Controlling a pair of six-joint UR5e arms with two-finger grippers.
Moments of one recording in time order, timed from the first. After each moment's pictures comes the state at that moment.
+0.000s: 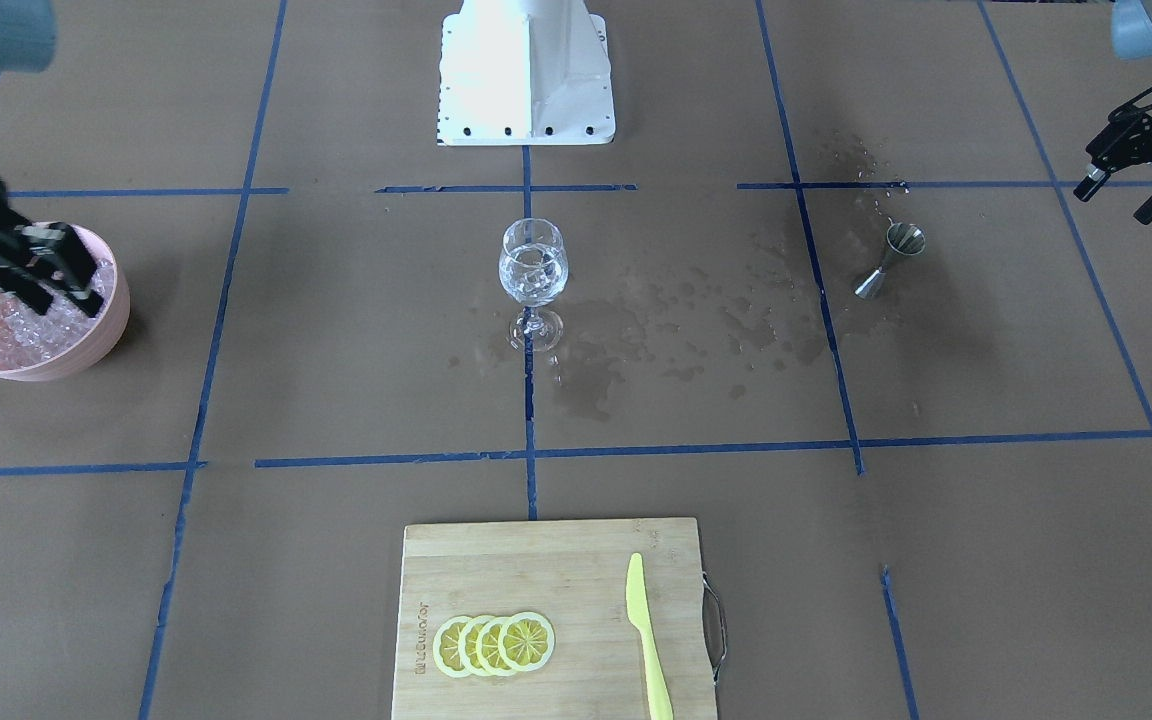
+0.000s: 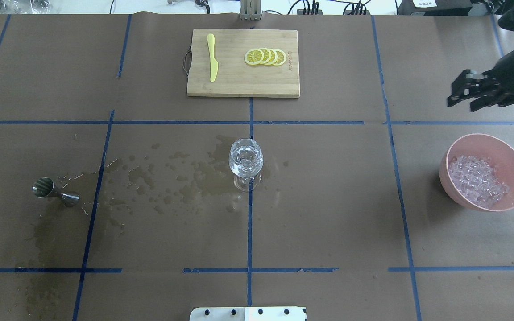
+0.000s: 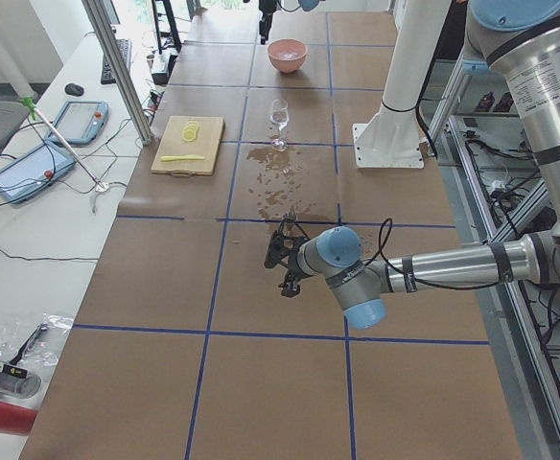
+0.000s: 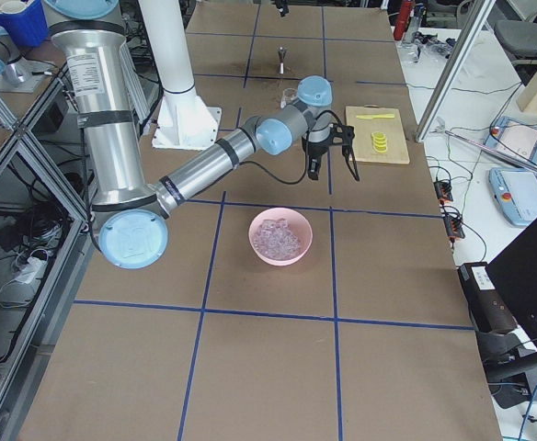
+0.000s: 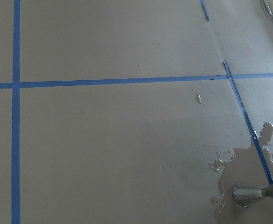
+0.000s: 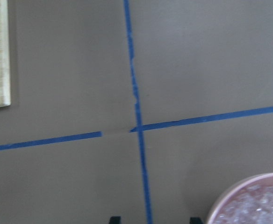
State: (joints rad) left arm -1.21 -1.16 -1.71 -2.85 -2.28 -0.80; right arm 1.19 -1.45 1.96 -1.51 2.29 0.77
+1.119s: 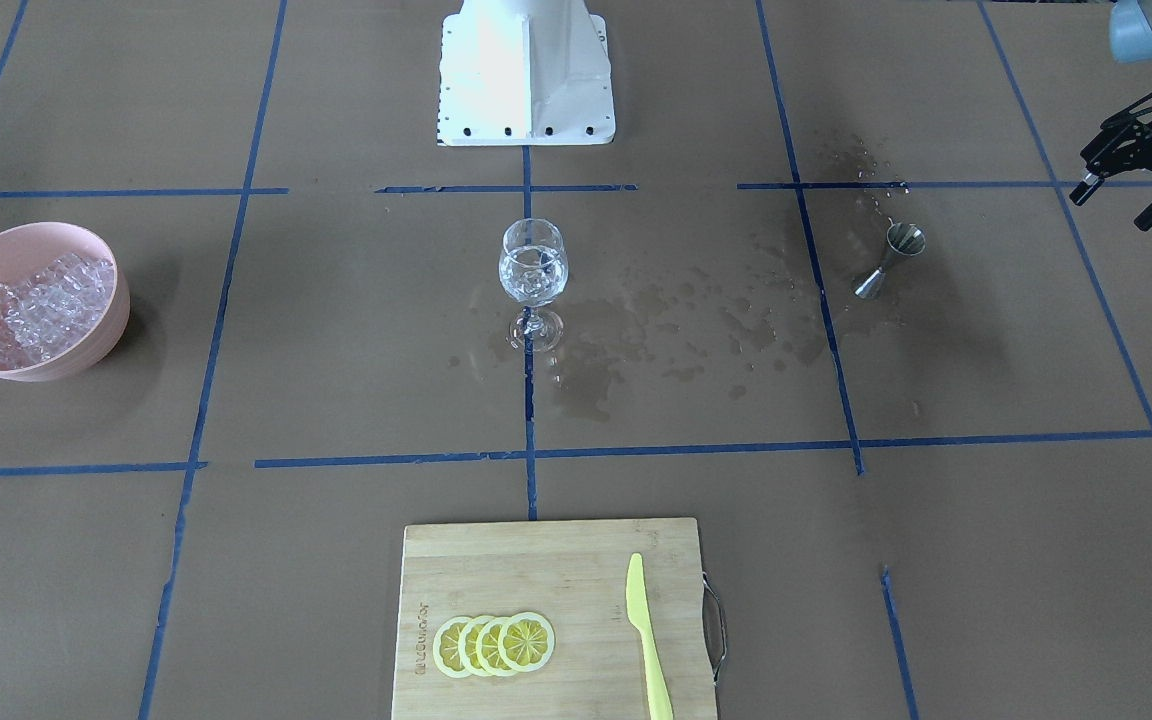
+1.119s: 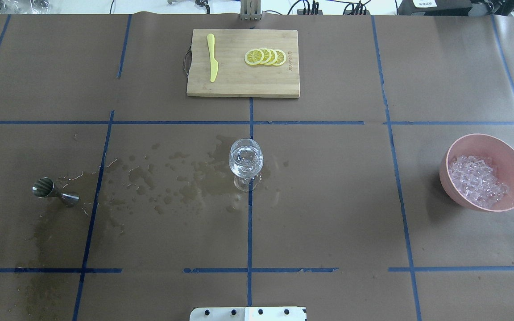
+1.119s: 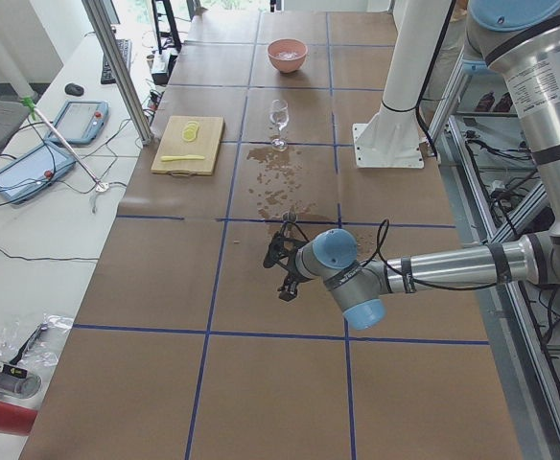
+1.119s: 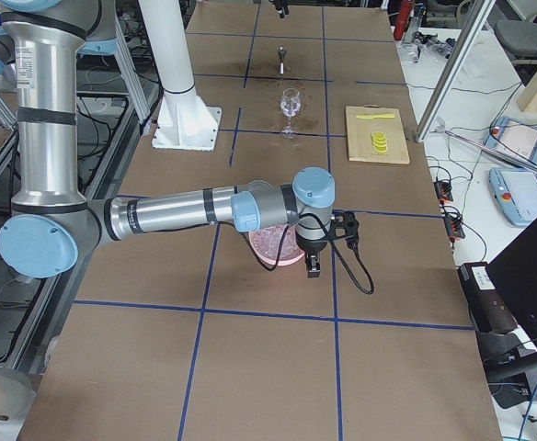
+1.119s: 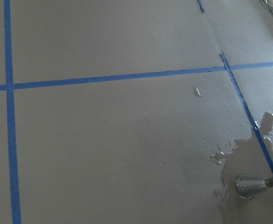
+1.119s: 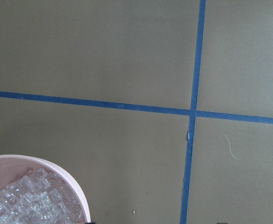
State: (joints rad) left arm -1.22 -1.17 -1.70 -2.74 -2.29 -0.56; right arm 1.47 -1.62 1.78 -1.52 2.33 0.12
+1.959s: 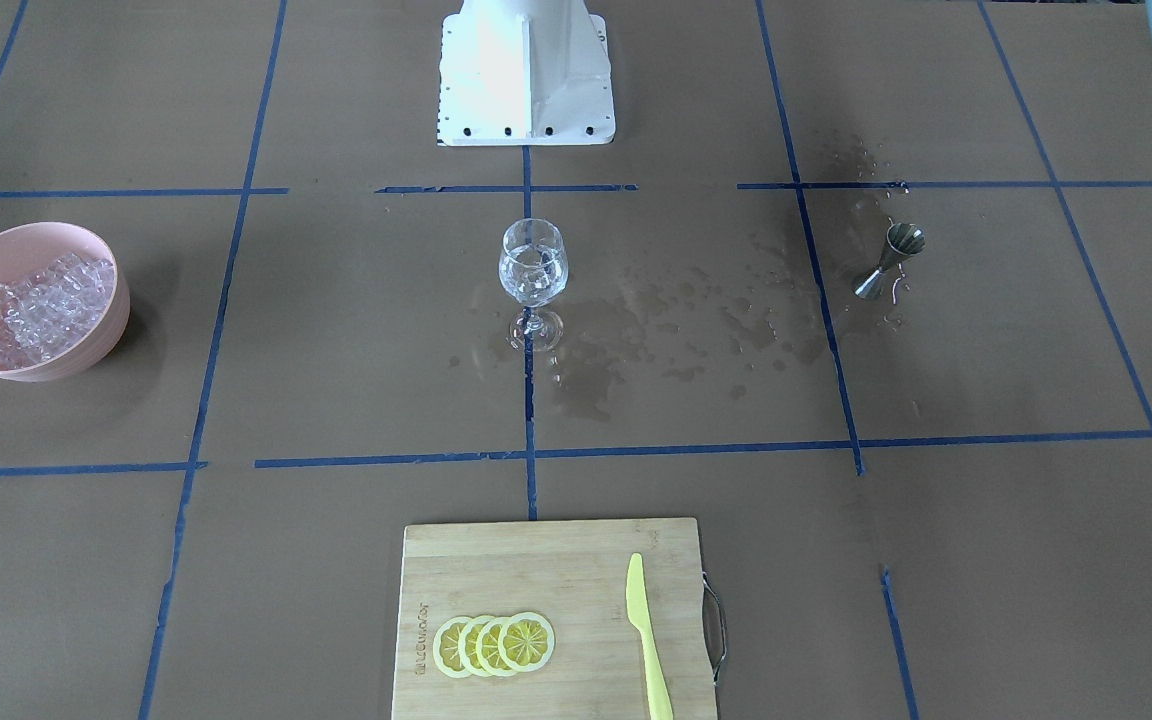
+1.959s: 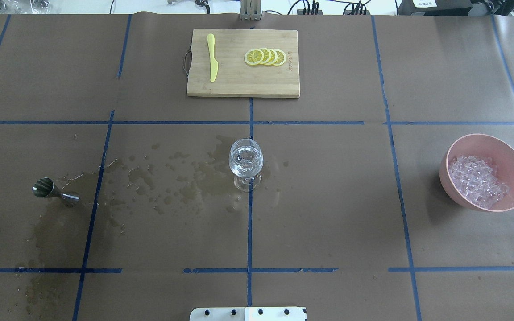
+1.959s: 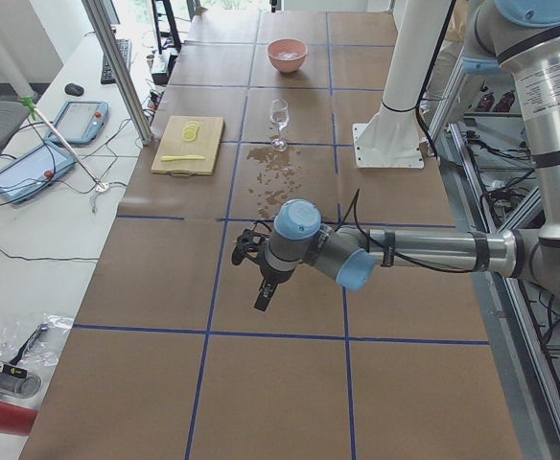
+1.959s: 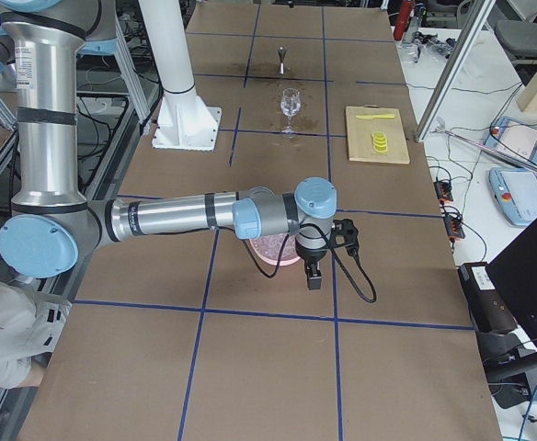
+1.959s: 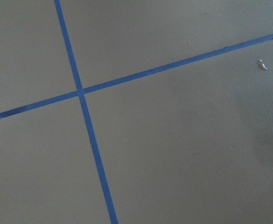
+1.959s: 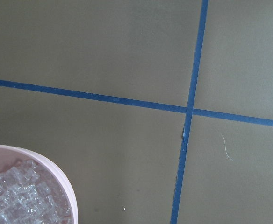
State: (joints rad) left arm -1.44 -1.33 -1.86 -1.93 -2.25 -0.11; right arm 1.47 -1.61 1.75 -1.52 2.34 0.06
